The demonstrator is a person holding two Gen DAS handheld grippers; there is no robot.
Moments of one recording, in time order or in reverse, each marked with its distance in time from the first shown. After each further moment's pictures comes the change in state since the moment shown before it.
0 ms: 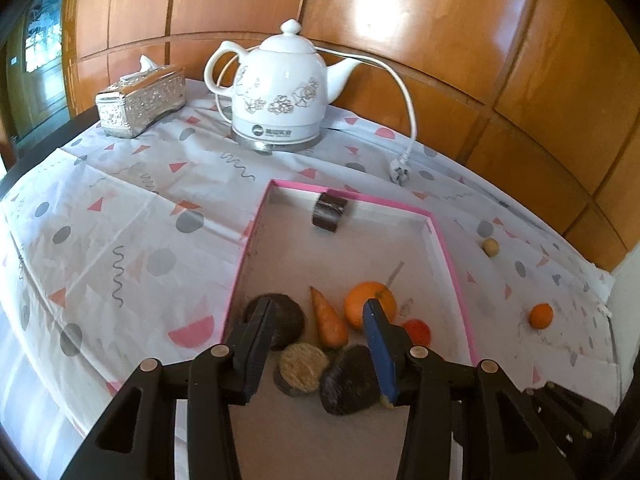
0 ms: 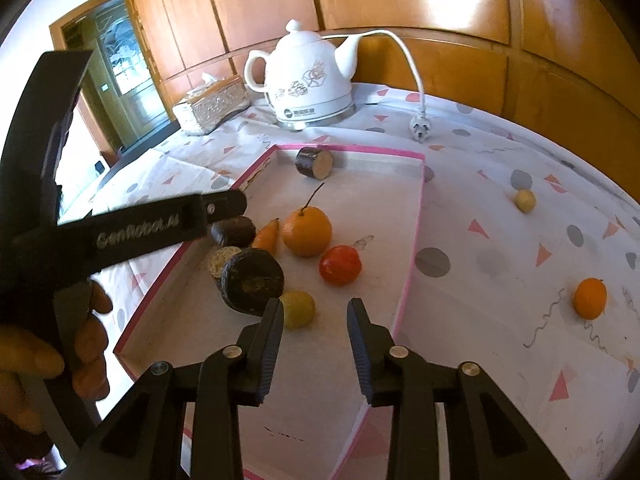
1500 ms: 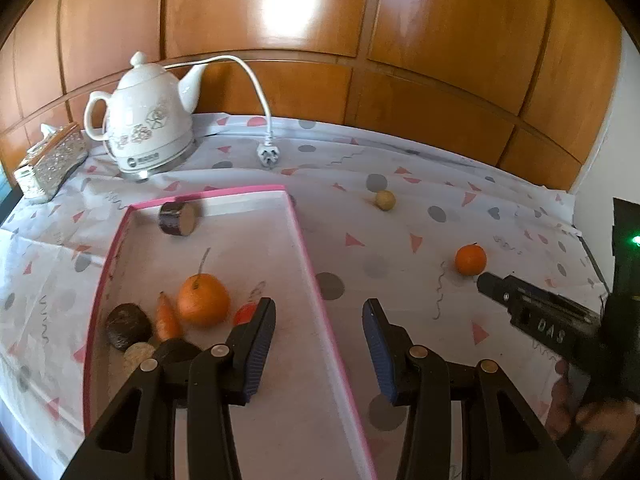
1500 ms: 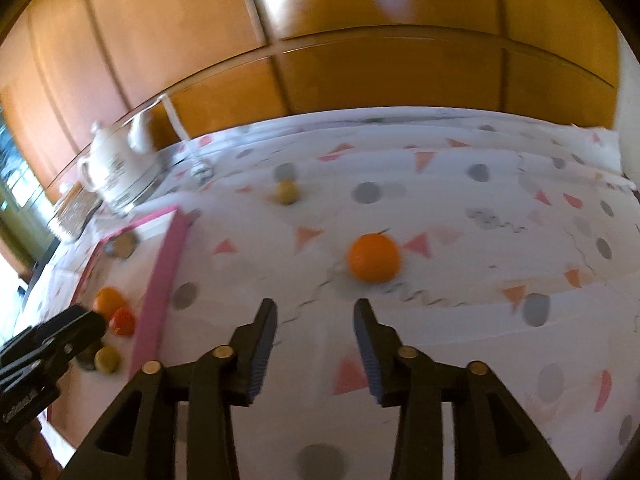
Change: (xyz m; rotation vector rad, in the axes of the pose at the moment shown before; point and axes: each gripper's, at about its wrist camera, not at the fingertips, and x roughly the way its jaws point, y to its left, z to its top) left arm 0.005 -0.117 -0.022 0.277 0.021 -0.141; right arm -0.054 -0.168 -0.033 0.427 -0.125 -0.304
